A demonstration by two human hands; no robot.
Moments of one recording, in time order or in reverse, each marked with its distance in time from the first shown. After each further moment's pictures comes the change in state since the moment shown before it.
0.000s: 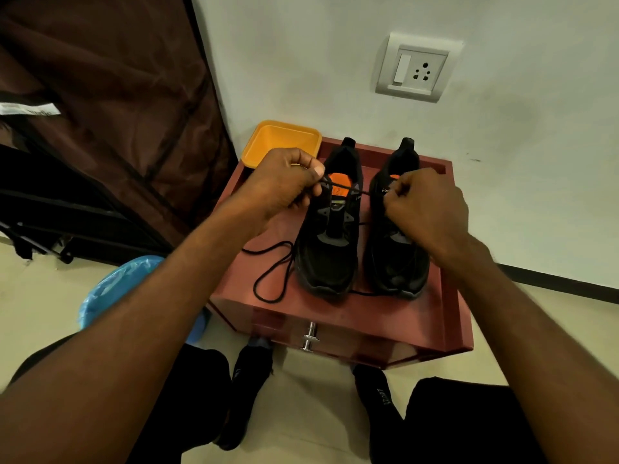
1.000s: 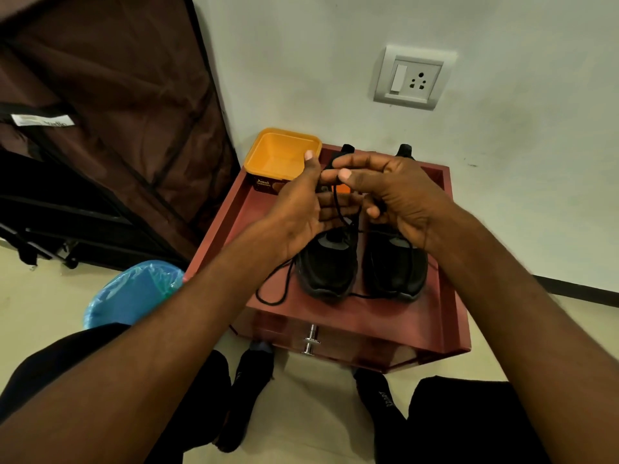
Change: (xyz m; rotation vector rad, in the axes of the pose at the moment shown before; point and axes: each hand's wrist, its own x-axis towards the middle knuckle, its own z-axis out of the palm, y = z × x) left_hand -0.011 -0.004 0.038 -0.579 -0.125 -0.253; right_hand -0.003 -0.038 -0.022 1.026 -0.502 0.029
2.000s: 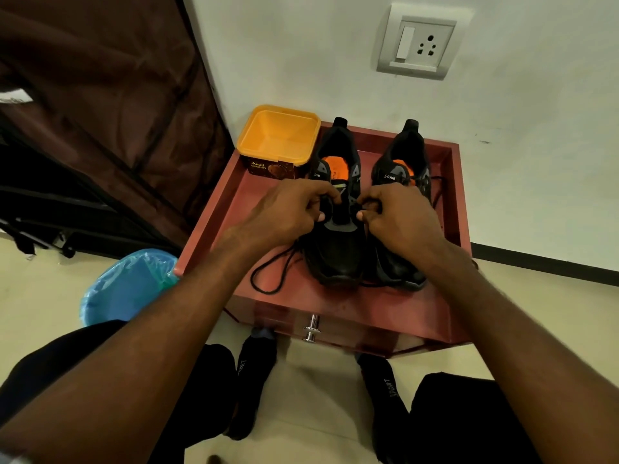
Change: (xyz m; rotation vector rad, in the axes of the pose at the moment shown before) left_hand 0.042 -0.035 -0.056 1.258 -0.058 0.491; right_hand 0.015 0.077 -0.013 -1.049 0.215 -0.051
